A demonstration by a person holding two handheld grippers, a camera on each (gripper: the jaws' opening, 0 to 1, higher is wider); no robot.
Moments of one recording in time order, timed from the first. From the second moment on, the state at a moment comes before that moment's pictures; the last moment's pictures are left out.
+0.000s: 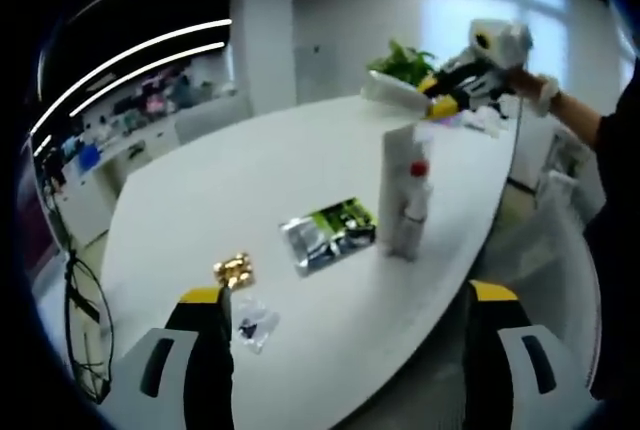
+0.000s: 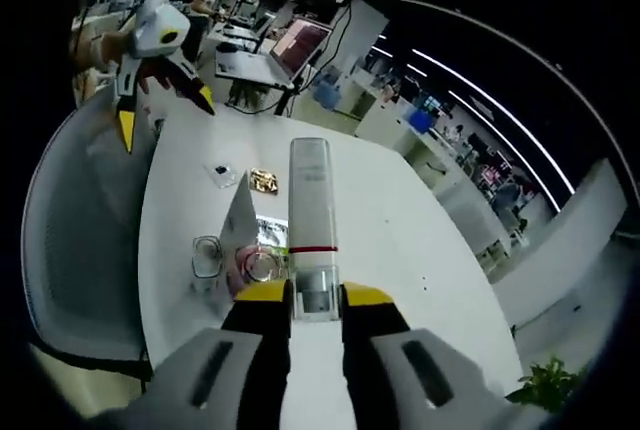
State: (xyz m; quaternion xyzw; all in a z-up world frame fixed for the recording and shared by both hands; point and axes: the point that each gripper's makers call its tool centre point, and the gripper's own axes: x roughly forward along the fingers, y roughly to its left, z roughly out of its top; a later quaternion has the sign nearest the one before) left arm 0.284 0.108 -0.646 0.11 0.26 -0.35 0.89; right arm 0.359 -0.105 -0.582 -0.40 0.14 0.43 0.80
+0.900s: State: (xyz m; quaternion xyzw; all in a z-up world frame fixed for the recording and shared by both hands) left arm 0.281 0.077 -0.633 0.12 0.23 -0.41 0.87; right arm 0.306 -0.052 -0.610 -0.44 0.15 0.51 0.73
